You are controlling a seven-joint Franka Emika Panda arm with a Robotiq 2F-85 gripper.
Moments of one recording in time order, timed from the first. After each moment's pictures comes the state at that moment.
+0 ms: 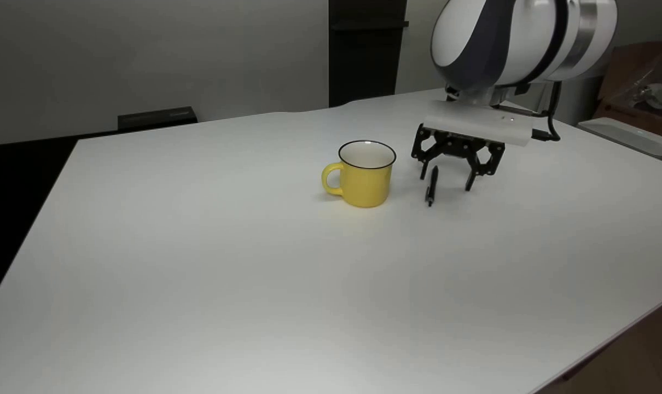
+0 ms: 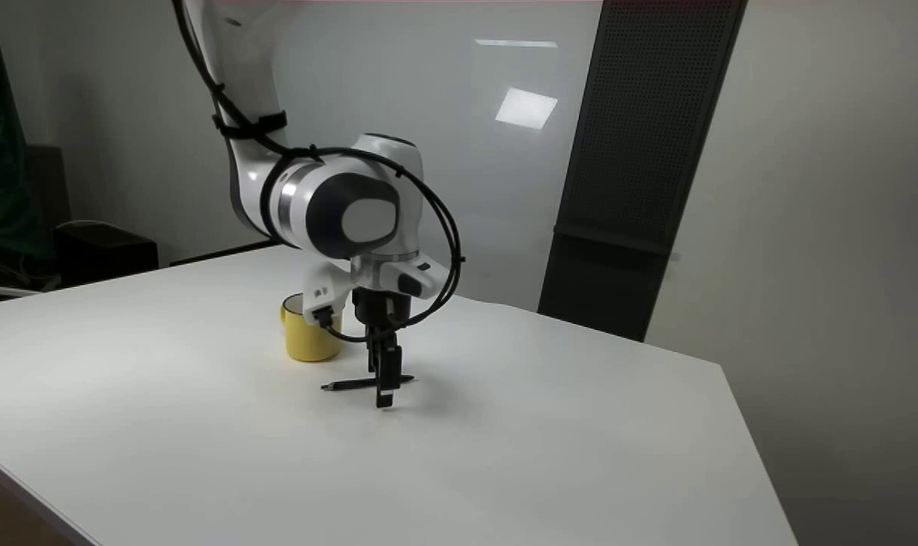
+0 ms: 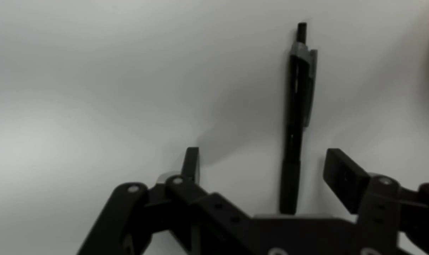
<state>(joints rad) 0.07 0.68 -0.13 -2.11 0.24 2.85 0.60</state>
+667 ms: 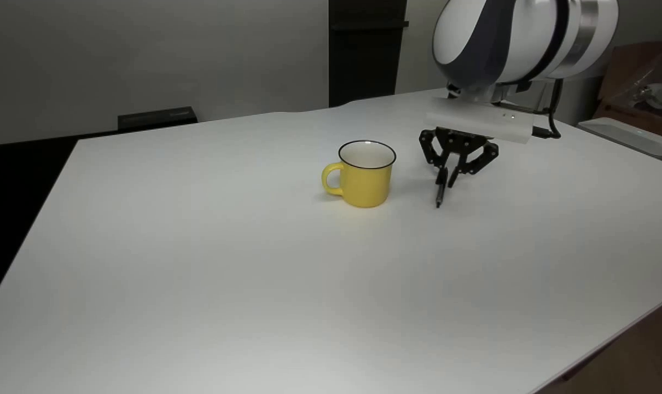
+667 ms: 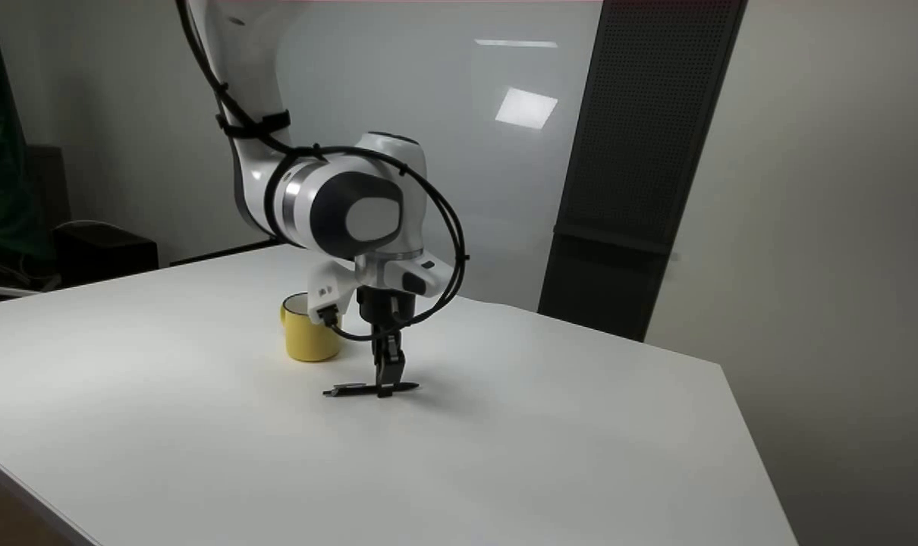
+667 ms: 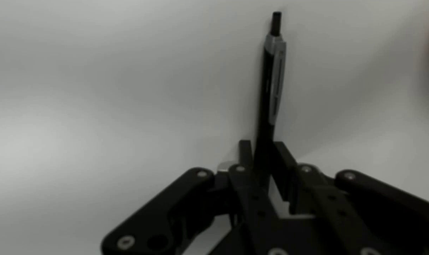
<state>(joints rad) 0.07 0.68 -0.14 -2.11 0.24 2.85 0.60</state>
